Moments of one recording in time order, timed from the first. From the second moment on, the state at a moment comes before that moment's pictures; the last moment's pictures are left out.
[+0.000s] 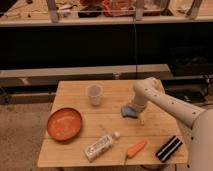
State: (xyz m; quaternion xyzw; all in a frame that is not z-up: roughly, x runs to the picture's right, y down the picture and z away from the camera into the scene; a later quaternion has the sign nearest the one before) arm 0.193 0.171 0.912 -0.33 -0.13 -0.21 0.91
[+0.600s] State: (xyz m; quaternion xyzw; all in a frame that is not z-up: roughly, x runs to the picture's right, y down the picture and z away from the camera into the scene) arm 0.173 0.165 0.868 -0.31 -0.12 -0.23 0.92
